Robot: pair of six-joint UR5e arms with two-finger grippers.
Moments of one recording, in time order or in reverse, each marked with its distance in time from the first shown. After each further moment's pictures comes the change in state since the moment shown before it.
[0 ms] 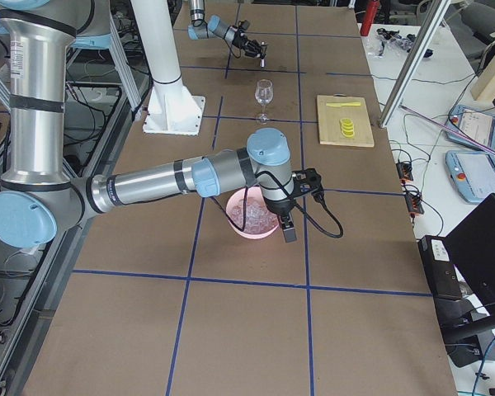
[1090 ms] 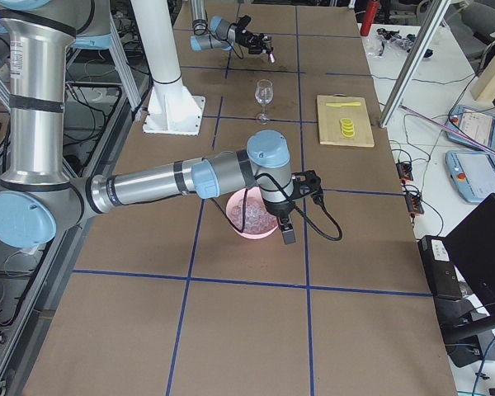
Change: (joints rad) left arm -0.061 -0.221 -0.065 -0.086 -0.021 0.540; right arm 0.000 -0.004 -0.004 0.000 0.000 0.001
